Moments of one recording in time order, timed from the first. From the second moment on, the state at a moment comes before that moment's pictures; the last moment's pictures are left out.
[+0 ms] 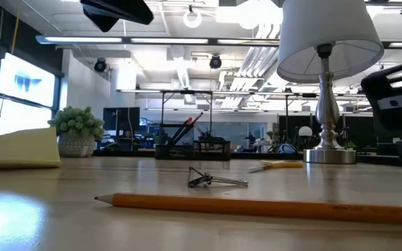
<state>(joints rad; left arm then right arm) -0.47 1.52 1.00 -0.23 -0.55 -0.37 0.85 1.91 0.73 0.56 0.57 0.33</state>
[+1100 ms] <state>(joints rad) -0.43 1.53 1.00 -0.02 -0.51 -0.34 0.93 1.94 0.74 0.57 0.77 0.54</state>
